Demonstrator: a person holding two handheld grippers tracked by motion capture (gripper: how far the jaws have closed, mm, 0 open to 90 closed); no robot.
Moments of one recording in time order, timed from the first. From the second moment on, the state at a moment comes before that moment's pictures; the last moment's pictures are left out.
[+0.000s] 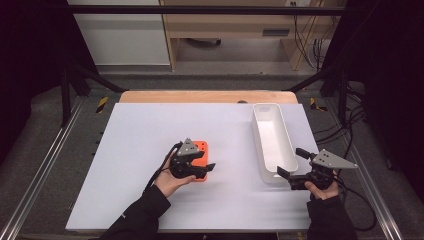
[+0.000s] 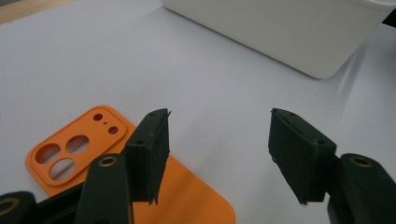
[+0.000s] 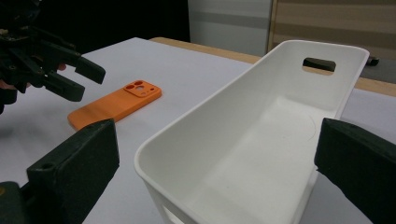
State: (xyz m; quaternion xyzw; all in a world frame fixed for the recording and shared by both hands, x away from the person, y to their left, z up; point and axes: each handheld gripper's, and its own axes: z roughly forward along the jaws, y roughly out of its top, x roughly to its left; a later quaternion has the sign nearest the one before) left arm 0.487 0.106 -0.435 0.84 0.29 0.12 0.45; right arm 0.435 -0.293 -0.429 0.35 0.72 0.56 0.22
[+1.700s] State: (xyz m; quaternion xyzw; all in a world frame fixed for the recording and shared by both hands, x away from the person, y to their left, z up) left arm 0.494 0.089 -0.463 0.87 0.30 0.07 0.37; right arm 0.435 -0.291 -0.429 0.35 0.72 0.56 0.22
